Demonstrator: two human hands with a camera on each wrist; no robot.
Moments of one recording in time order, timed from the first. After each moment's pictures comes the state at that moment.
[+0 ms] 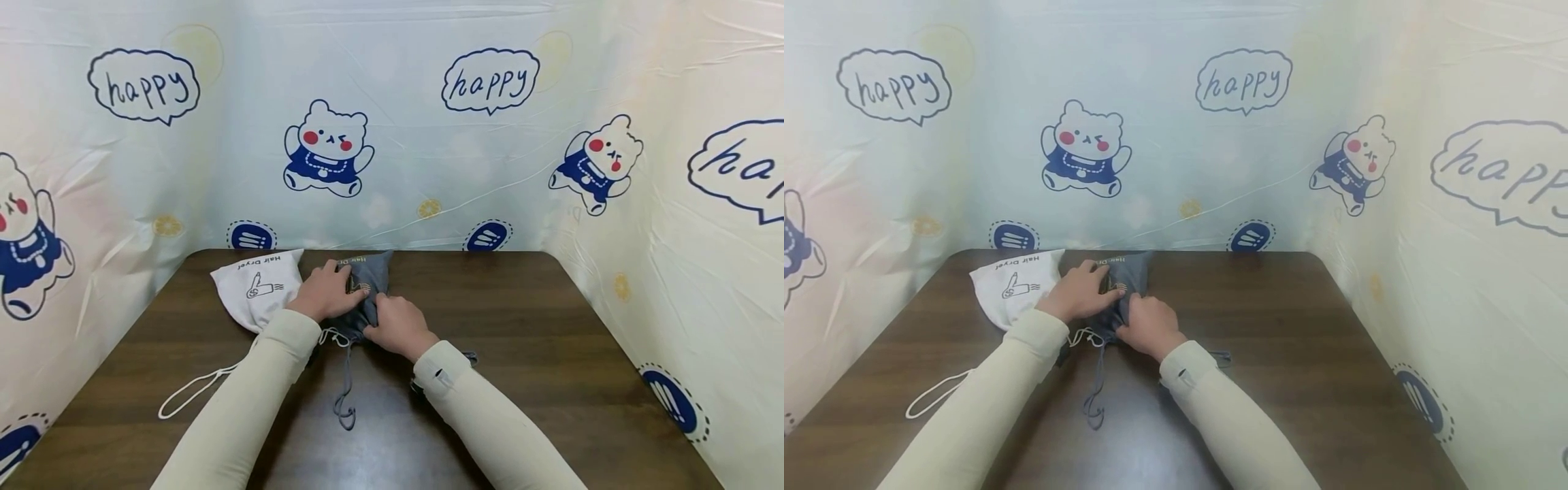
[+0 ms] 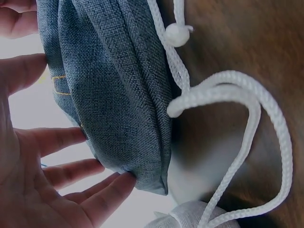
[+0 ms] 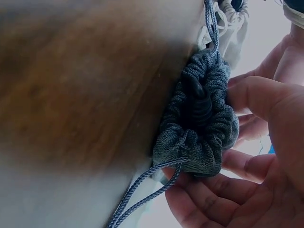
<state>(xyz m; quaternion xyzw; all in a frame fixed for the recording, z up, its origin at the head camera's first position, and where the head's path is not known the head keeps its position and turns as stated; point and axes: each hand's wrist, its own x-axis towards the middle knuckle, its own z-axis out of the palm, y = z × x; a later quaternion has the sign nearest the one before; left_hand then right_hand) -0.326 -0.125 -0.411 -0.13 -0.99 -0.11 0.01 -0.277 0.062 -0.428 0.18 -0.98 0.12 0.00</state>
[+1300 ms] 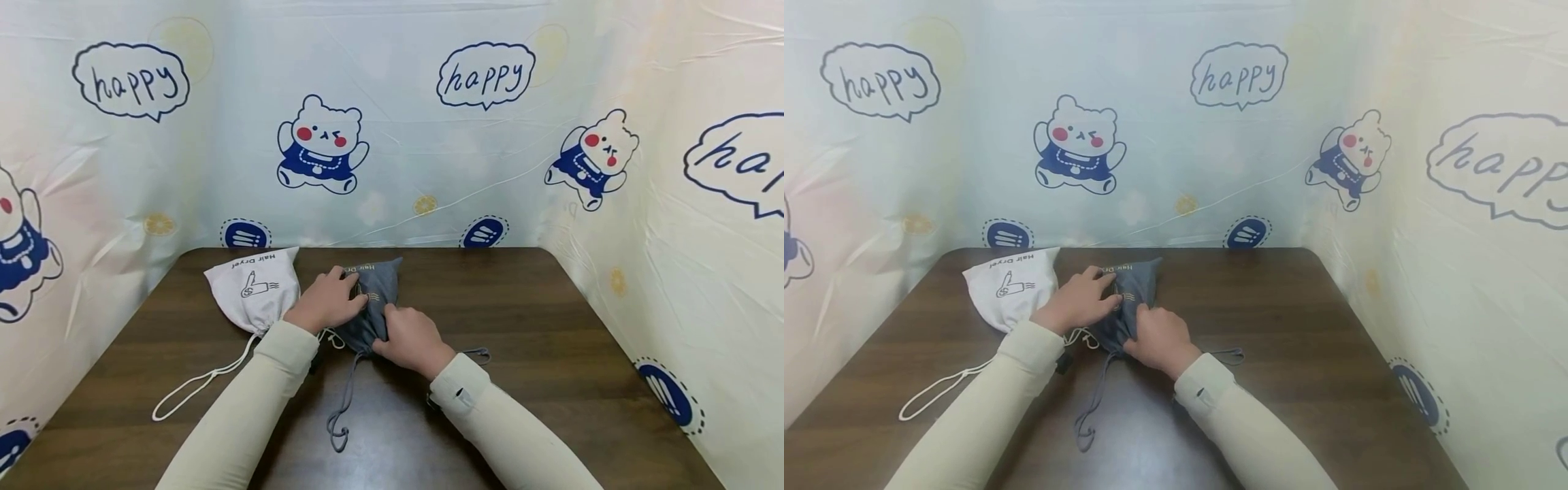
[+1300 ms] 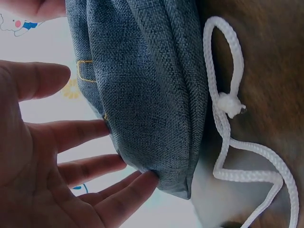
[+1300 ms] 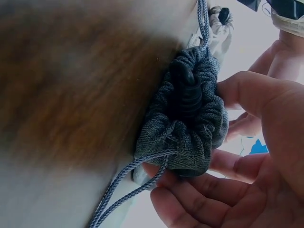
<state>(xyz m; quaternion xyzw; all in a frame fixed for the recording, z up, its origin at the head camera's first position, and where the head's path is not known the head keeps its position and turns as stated) -0.301 -0.110 -0.407 -0.16 -0.98 -0.13 -0.03 -0.244 0.091 -0.426 0.21 -0.97 0.11 0.02</state>
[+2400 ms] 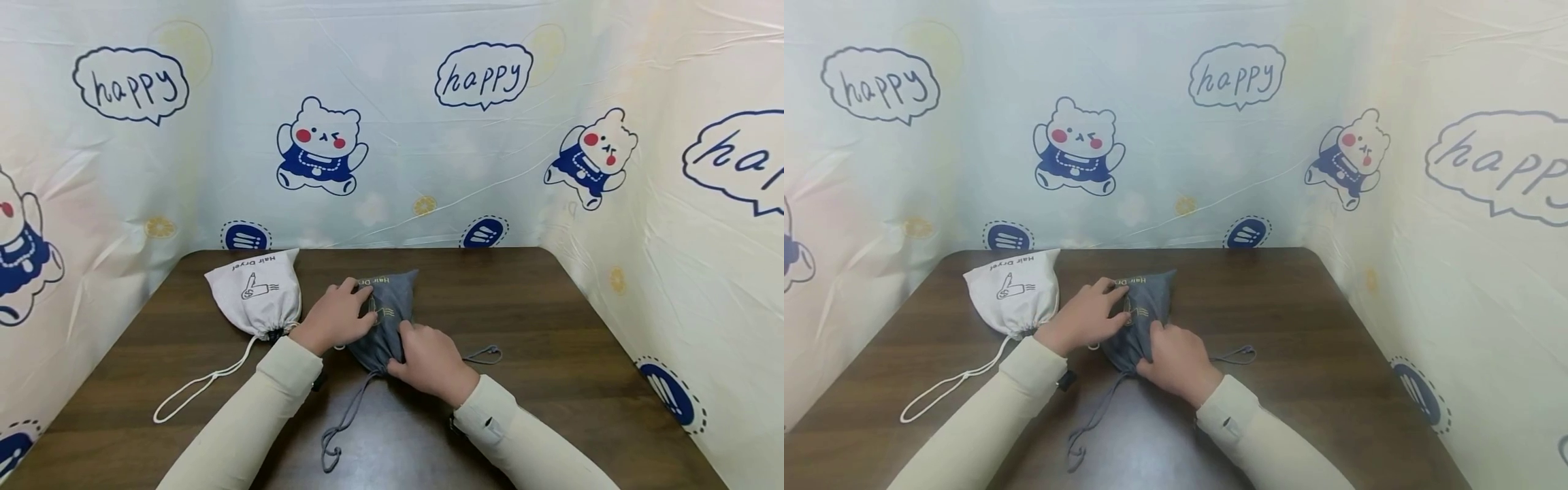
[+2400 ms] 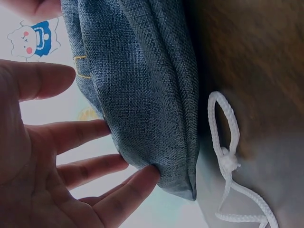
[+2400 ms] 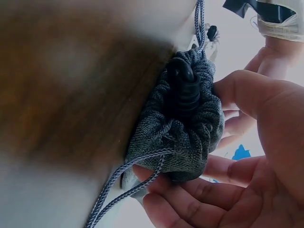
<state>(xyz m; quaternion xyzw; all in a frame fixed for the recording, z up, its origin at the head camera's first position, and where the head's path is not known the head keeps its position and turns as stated) -0.273 -0.092 -0.410 -0.20 -0.97 -0.12 0.00 -0.208 0.120 -0.432 0.24 -0.96 0.10 0.07</state>
